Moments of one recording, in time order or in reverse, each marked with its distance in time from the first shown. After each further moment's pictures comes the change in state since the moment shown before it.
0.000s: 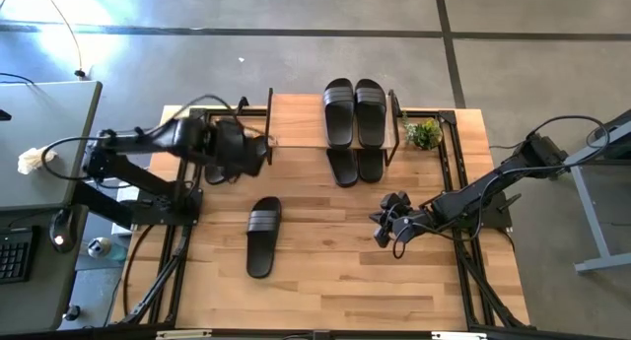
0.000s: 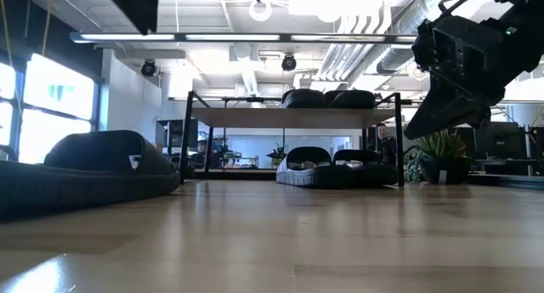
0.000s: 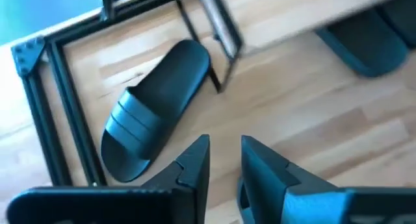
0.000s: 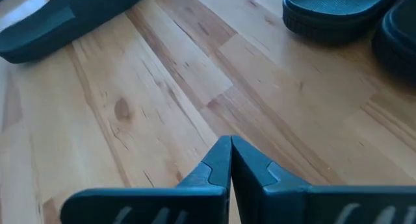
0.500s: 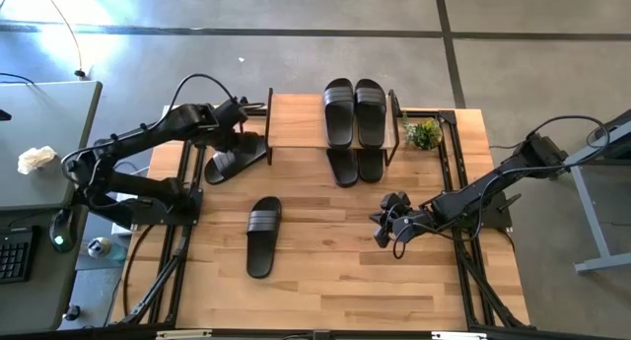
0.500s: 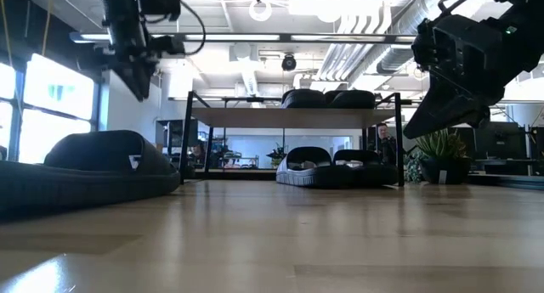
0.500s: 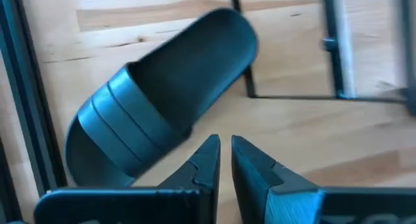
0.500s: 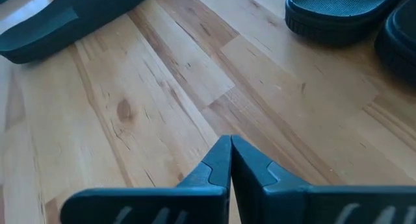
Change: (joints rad) left arm 0.547 -0.143 -0.446 0.419 0.366 0.275; right arm 0.000 0.000 0.000 0.007 -0.002 -0.008
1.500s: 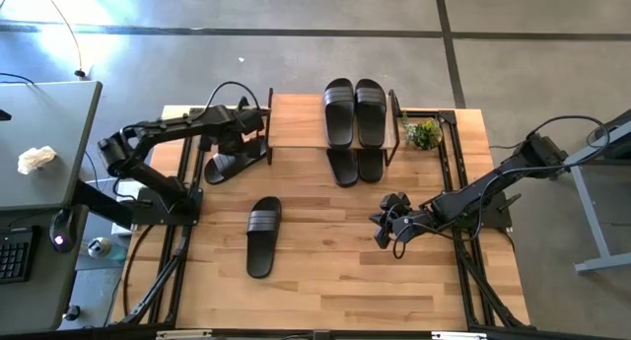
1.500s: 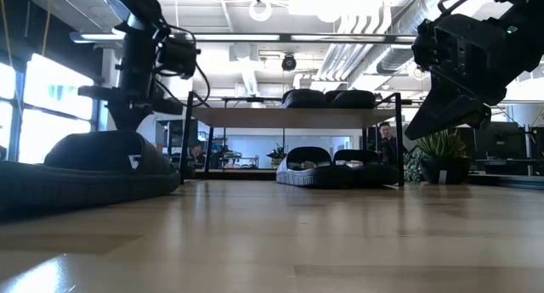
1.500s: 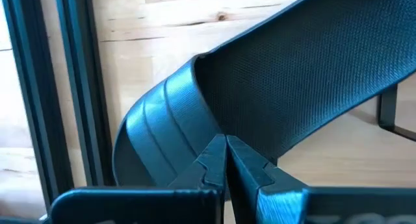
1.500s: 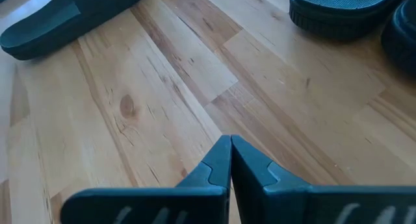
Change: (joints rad) left arm 0.068 0.291 -0.075 0.017 -0.138 -0.044; right arm 0.000 0.000 0.000 0.000 -0.019 0.007
